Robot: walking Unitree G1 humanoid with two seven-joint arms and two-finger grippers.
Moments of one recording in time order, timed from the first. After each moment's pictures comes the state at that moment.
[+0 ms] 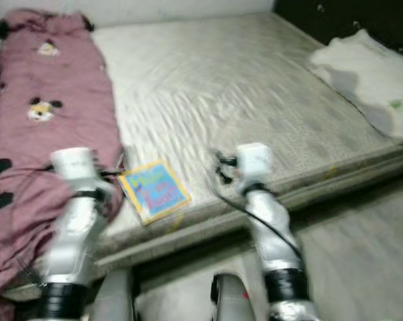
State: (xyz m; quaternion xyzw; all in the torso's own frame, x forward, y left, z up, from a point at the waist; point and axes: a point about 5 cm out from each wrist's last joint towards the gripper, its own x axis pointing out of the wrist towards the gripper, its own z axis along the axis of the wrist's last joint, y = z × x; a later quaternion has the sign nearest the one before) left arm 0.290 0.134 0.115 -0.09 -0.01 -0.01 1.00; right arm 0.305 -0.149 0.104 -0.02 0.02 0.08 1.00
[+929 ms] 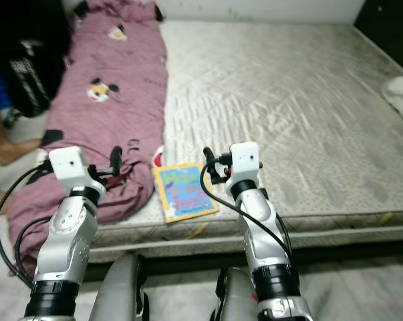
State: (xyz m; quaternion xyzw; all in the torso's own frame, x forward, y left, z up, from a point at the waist) left arm 0.289 0.151 0.108 -0.09 0.01 0.02 1.00; right arm 0.308 -0.129 0.108 -0.01 0.01 0.11 0.99
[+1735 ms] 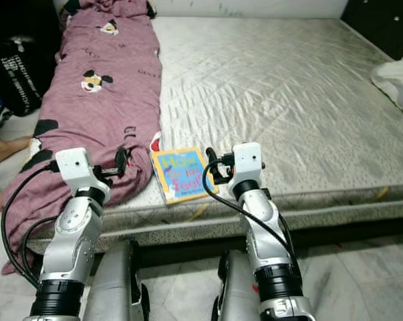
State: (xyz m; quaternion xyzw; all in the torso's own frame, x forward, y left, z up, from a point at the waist) left arm 0.290 0.146 0.106 -0.09 0.02 0.02 1.00; right arm 0.308 -0.131 0.106 -0.01 0.01 0.10 0.99
